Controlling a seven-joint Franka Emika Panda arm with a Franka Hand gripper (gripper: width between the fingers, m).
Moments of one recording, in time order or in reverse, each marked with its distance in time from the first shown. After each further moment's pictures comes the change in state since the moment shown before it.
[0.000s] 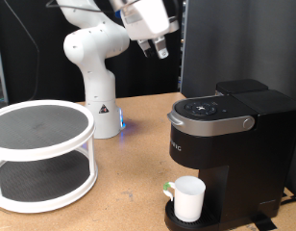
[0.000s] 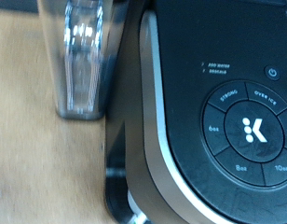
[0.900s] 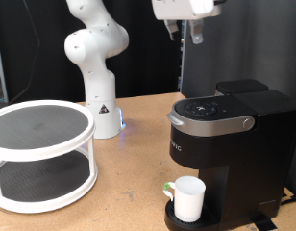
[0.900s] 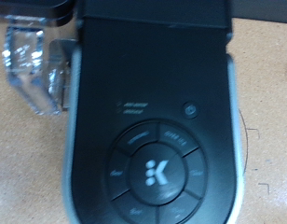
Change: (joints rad) arm 0.049 0.296 0.065 0.356 0.025 -0.183 0.071
